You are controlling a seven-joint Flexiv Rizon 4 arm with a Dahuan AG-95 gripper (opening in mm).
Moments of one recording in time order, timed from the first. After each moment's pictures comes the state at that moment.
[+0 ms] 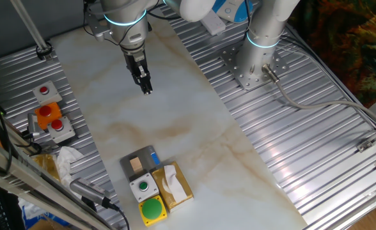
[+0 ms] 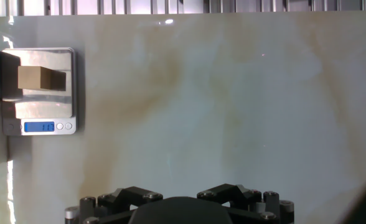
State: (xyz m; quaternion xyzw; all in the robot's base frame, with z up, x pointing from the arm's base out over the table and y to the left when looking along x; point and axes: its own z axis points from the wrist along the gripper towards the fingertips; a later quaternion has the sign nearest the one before) arm 0.500 0.000 0.170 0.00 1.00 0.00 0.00
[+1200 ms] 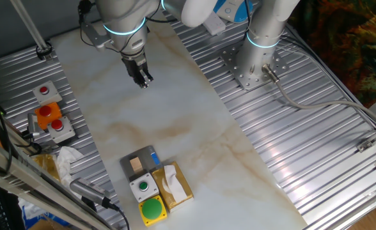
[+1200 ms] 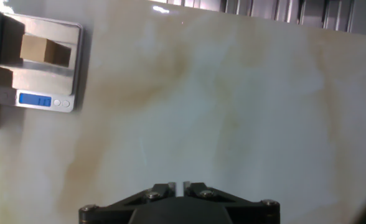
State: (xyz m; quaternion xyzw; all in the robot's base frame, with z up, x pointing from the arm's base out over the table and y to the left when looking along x) arm 0.500 0.001 0.170 -0.07 1.00 -0.03 -0.02
